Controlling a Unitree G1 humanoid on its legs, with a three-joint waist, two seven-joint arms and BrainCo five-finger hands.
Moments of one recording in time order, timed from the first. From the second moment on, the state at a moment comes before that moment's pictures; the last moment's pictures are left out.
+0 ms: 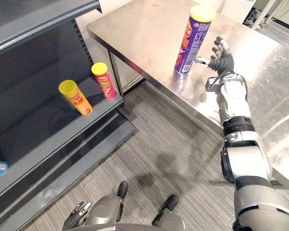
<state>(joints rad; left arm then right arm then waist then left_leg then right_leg) 0.31 0.17 -0.07 0.87 -0.43 -0.27 -0.13 -0.99 -0.63 0.08 0.92 0.44 -0.16 0.02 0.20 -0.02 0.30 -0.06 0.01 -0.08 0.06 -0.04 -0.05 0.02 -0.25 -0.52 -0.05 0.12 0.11</state>
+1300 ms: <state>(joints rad) 0.28 0.19 -0.12 0.82 -0.49 -0.28 -0.13 -1.13 -0.65 0.09 1.00 0.49 -0.18 -0.01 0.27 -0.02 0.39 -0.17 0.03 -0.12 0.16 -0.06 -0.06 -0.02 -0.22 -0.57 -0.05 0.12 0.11</state>
